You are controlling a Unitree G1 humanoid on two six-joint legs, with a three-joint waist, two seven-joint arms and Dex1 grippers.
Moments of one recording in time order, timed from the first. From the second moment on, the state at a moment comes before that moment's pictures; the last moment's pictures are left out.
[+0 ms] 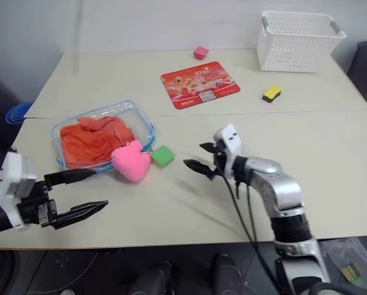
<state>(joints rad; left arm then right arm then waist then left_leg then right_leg) 0.17 0.92 0.66 -0.70 -0.90 0.80 -0.82 -0.54 -0.30 0.07 -0.11 0.37 0.72 0.69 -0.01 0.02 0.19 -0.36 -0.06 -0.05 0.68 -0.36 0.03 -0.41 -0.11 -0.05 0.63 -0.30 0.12</state>
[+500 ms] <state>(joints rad) 0.19 1.00 0.69 -0.57 -0.75 0.75 -0.87 -0.64 -0.10 0.26 0.16 0.14 0.51 0.49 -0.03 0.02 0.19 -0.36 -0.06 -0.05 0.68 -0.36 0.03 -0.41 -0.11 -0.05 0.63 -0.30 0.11</state>
